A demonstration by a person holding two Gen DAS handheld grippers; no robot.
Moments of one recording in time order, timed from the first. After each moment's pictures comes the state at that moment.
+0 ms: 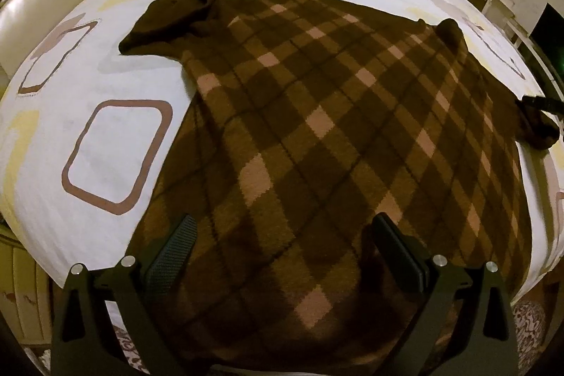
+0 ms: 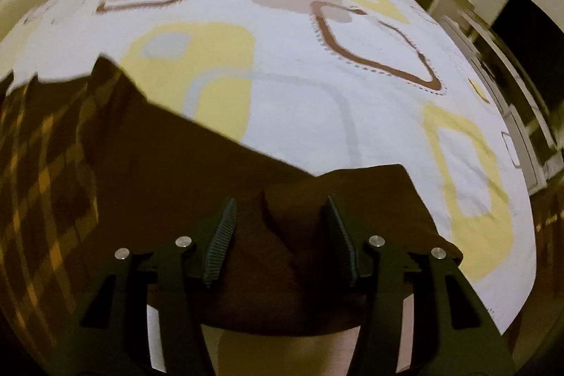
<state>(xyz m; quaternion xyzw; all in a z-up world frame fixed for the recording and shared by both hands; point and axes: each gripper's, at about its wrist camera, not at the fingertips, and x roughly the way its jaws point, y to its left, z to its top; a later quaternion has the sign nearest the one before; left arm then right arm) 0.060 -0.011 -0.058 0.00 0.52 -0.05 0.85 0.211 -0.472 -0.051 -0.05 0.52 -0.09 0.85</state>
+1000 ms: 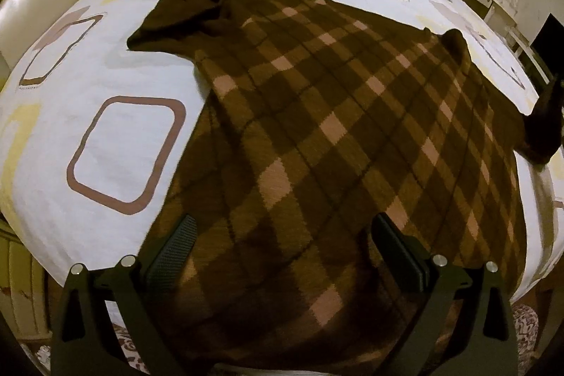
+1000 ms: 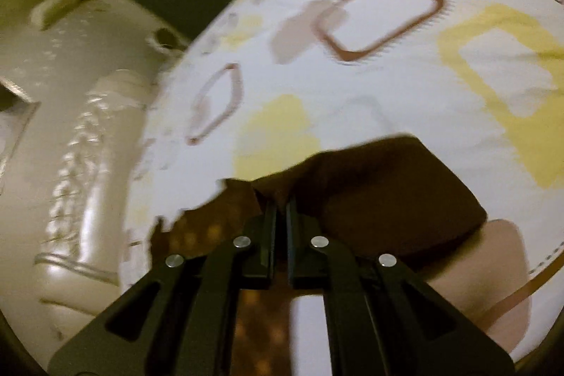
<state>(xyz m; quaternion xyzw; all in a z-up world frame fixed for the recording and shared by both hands) 0.062 0.002 -0.053 -0.02 0.52 -0.05 0.85 0.169 -0.555 0.036 0.39 0.42 0.05 0.82</state>
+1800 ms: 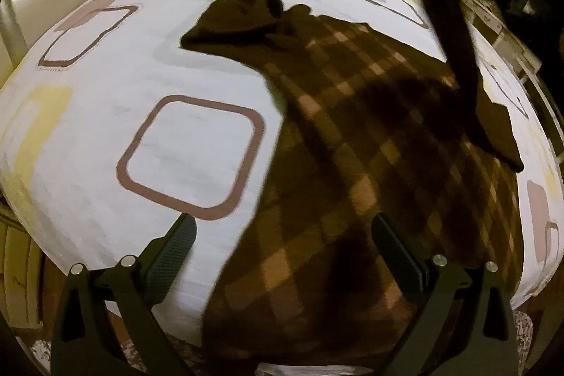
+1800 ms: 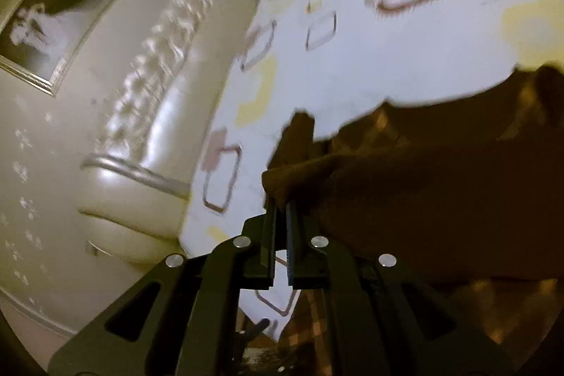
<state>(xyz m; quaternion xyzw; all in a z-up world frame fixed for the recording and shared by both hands) 0.056 0.065 -0.041 -0.06 0.51 -0.03 0.86 0.259 -0.213 0.038 0.35 0.49 0.29 0.74</state>
